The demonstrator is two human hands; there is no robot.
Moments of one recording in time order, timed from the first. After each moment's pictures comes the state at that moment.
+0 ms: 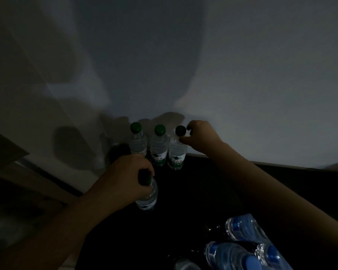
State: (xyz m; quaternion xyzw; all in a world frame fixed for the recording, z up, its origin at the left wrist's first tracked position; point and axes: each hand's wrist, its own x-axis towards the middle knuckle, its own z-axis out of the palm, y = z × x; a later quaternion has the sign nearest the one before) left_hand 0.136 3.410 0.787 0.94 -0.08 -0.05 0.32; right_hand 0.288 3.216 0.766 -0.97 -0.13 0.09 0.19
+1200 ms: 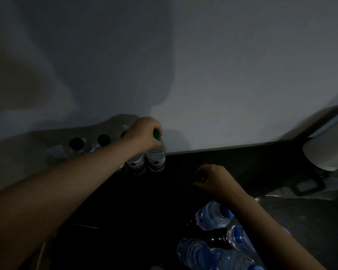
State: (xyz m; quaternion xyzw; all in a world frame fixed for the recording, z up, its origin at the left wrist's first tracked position) left_hand 0.294 3.265 0.773 0.95 -0.18 -0.06 0.24; right_hand 0.185 3.038 0.728 -0.94 -0.04 0.21 0.26
